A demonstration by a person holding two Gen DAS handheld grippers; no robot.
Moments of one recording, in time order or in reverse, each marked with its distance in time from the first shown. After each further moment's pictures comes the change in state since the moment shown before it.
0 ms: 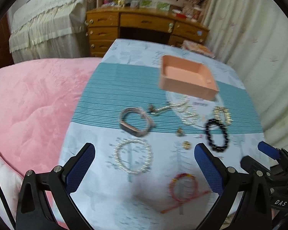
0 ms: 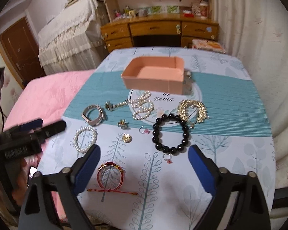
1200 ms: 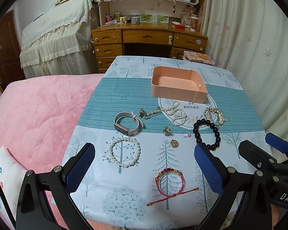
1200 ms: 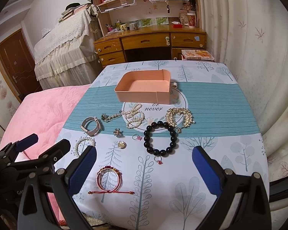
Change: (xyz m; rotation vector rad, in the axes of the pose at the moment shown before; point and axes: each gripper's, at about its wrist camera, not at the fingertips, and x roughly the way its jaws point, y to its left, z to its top) left arm -0.048 -0.064 -0.041 0.049 -0.151 0.106; right arm -0.048 -0.016 -0.013 0.069 -0.146 -0.052
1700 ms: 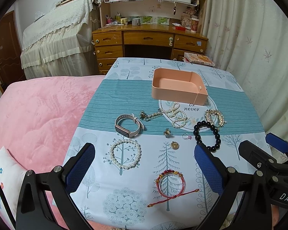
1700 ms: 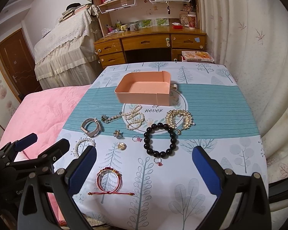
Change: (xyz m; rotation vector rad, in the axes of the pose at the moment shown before) left arm 0.000 0.001 0.003 0.003 -0.014 0.001; right arm 0.002 0.002 -0.001 -0.003 -0.002 -0.002
